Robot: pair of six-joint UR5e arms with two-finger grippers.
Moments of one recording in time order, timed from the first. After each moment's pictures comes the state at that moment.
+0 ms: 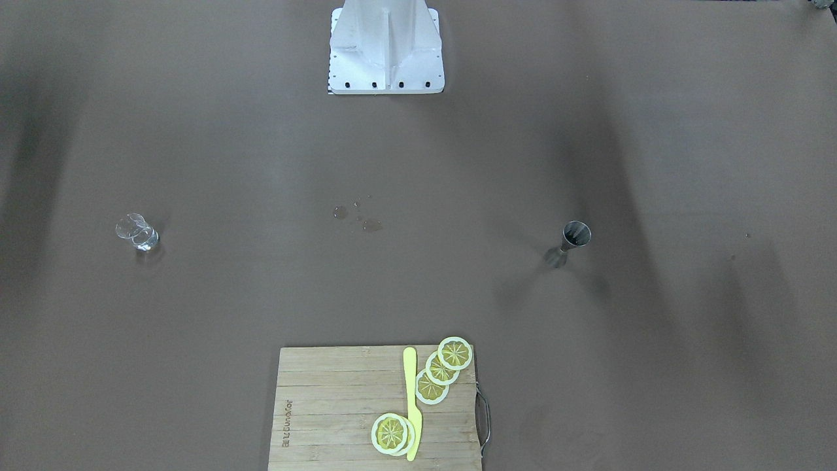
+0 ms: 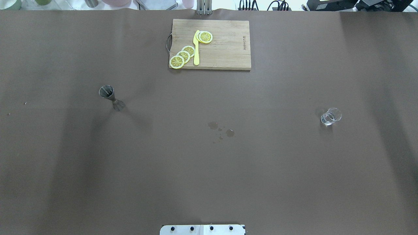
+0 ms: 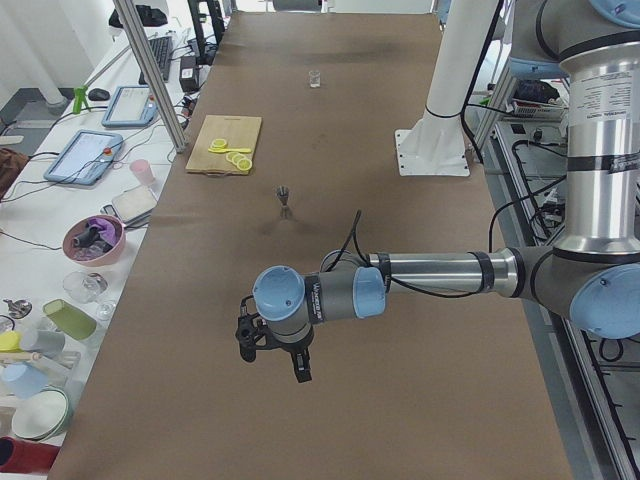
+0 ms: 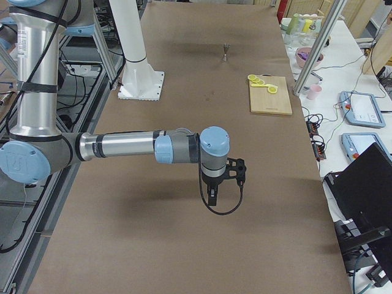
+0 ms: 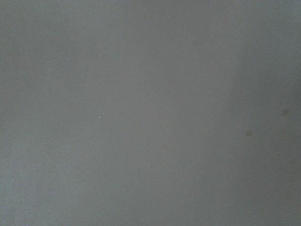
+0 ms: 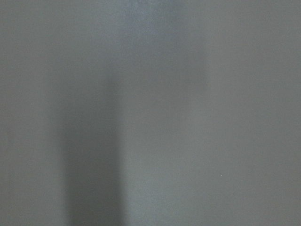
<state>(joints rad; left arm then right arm) -1.64 -1.49 -1.63 -1.46 -2.40 -0.09 1.57 -1.68 1.79 -1.61 2.32 0.05</state>
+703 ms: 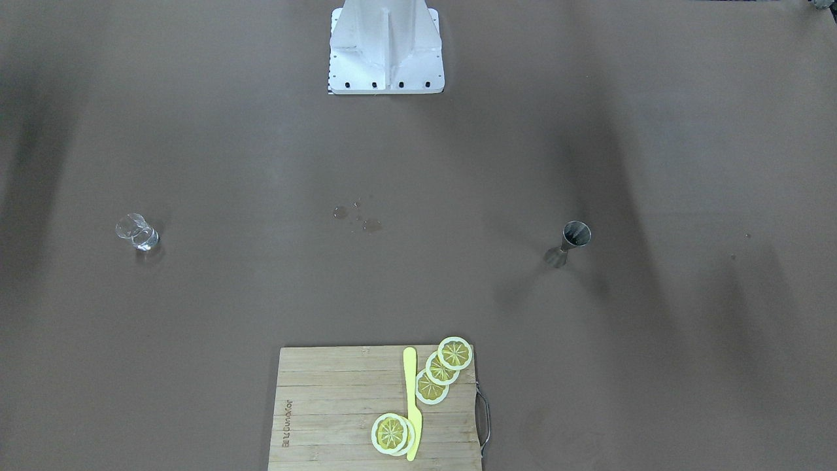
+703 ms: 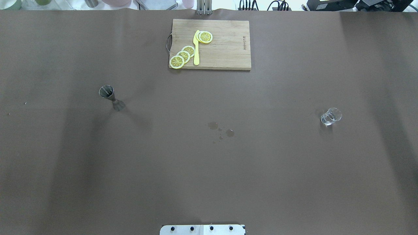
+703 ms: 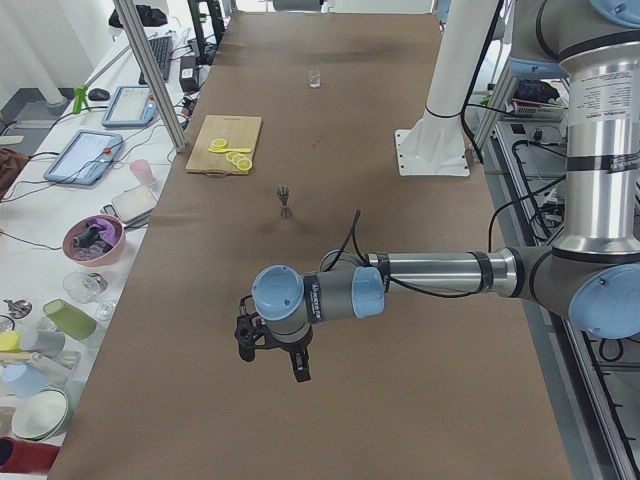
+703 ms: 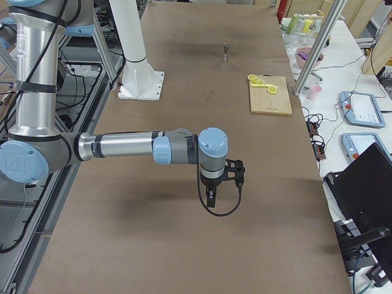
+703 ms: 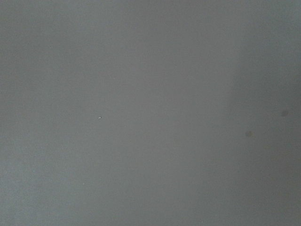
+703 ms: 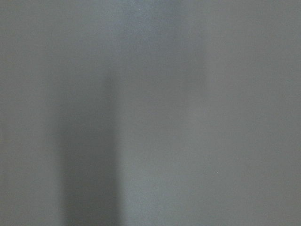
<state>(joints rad) -1.64 -1.49 -1.63 -1.46 -2.40 -0.09 1.57 -1.69 1.79 -1.61 2.31 0.04</state>
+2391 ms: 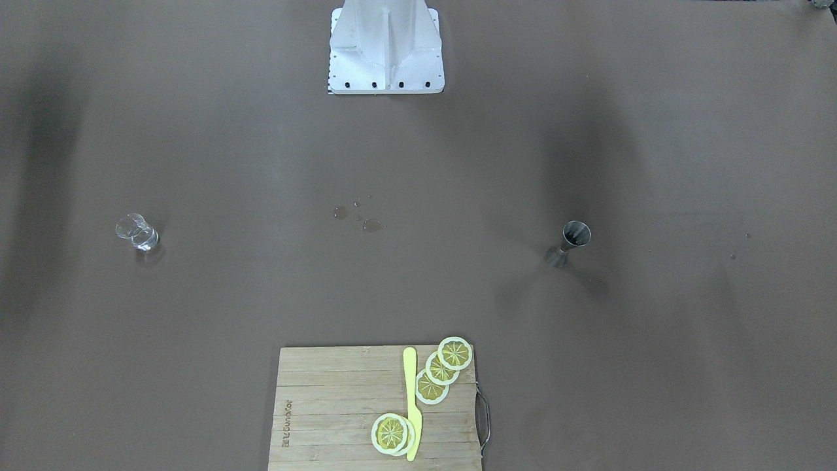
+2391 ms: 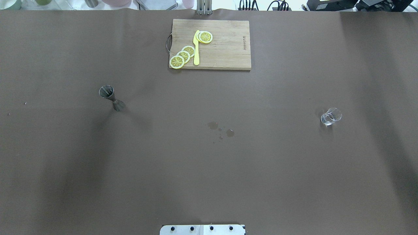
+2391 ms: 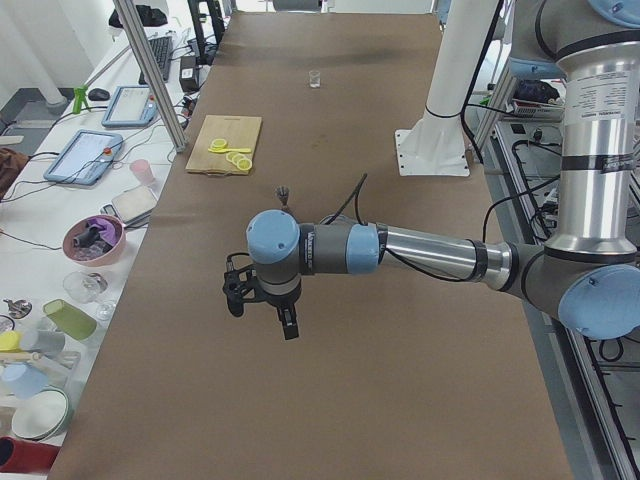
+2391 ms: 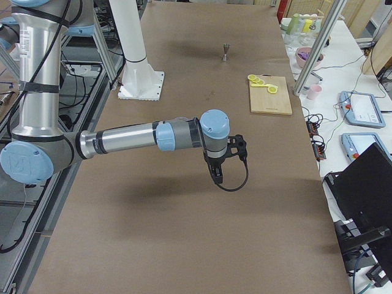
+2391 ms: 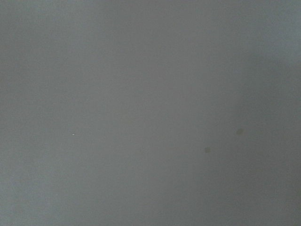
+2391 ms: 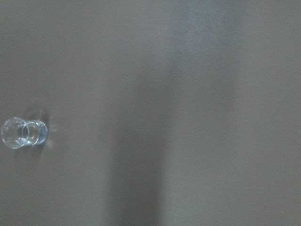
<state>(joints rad) -1.61 -1.52 -1.83 -1.40 -2.41 -0.30 1.51 -1.68 1.88 -1.59 2.44 -0.06</state>
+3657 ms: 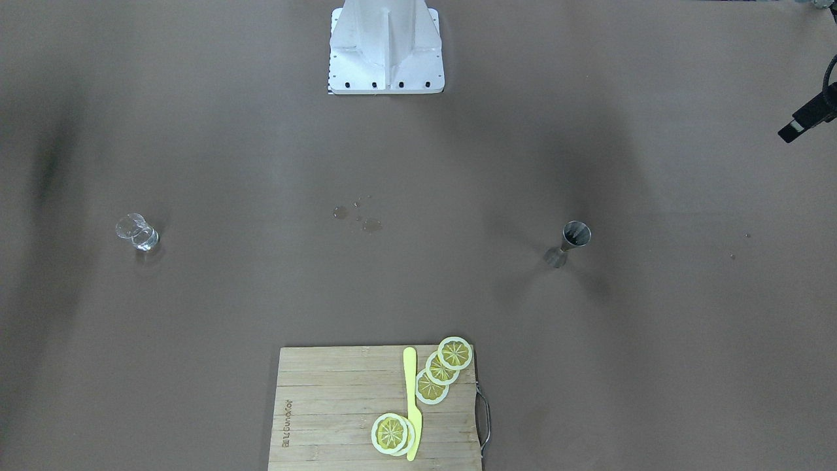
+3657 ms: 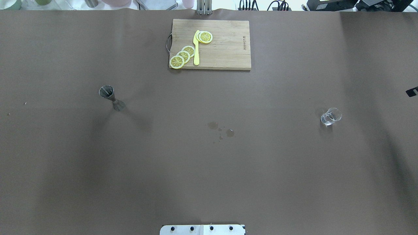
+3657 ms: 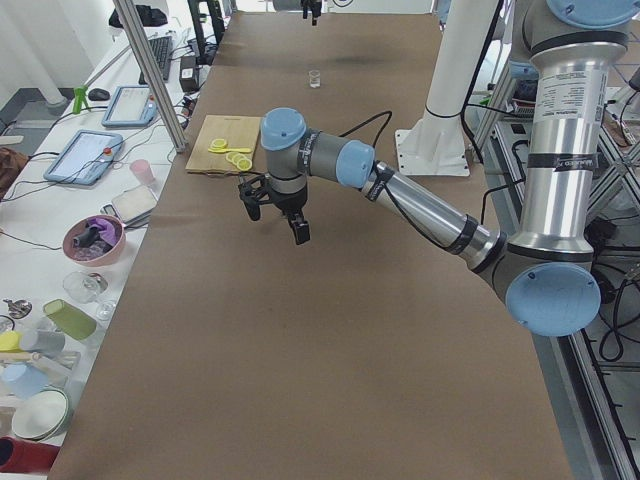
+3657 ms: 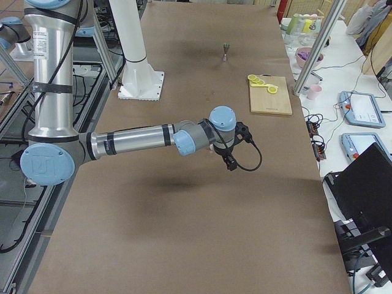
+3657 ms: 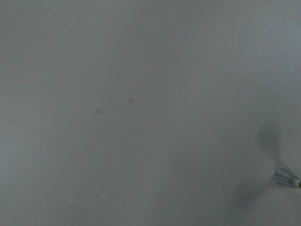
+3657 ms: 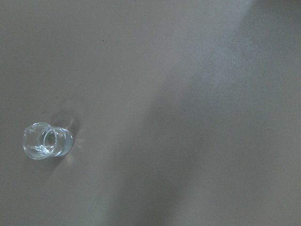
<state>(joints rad) -1.39 -1.60 -2.08 -1.28 -2.40 -0.75 1.35 -1.62 1.78 -1.27 2.41 -0.07</state>
